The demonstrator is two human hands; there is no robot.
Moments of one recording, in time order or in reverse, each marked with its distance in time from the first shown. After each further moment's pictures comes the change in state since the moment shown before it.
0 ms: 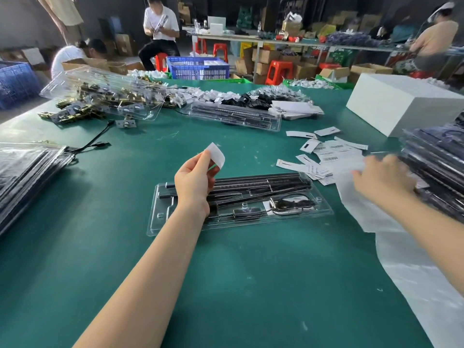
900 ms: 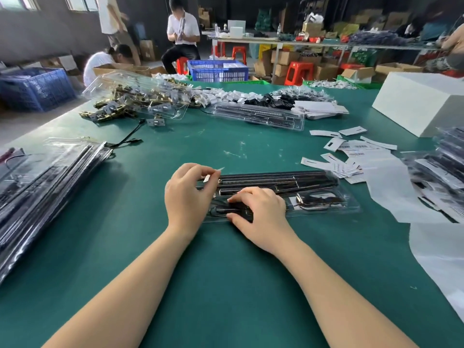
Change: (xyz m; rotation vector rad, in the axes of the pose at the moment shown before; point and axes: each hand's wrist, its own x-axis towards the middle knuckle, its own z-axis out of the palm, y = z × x) left_hand 0.001 0.003 -0.085 0.907 0.001 1.015; right_hand -0.184 -0.175 0.035 0.628 -0.123 -0.799
